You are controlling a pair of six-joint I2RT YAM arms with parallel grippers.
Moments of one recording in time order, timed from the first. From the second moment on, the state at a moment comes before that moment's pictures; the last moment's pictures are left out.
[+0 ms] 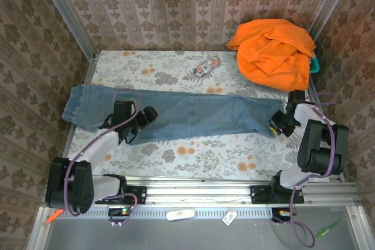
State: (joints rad) left arm -0.23 1.20 0.56 -0.18 0.27 -0.75; right arm -0.30 1.54 0.84 -0.71 -0.18 0.59
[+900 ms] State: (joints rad) left arm -0.23 1.16 0.53 -0.13 0.31 -0.74; right arm -0.07 1.51 1.43 -0.84 0.09 0.39
